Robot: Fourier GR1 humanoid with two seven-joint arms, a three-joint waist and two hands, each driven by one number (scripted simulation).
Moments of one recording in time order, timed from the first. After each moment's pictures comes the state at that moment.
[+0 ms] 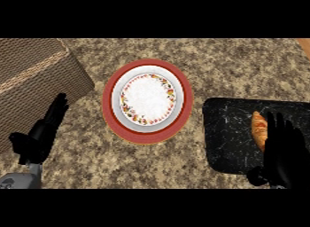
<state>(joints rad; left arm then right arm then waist) -0.07 0.36 -0.11 -1.33 0.20 0.08 -0.14 0.07 -0.25 0.28 -1.89 1.25 0.23 0.87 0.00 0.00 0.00</state>
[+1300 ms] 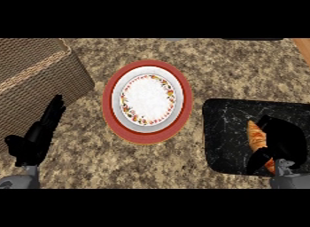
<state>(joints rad) -0.05 0.30 0.00 -1.33 0.11 -0.01 -0.14 -0.06 -0.26 0.10 -1.57 1.20 0.18 0.61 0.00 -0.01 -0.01</state>
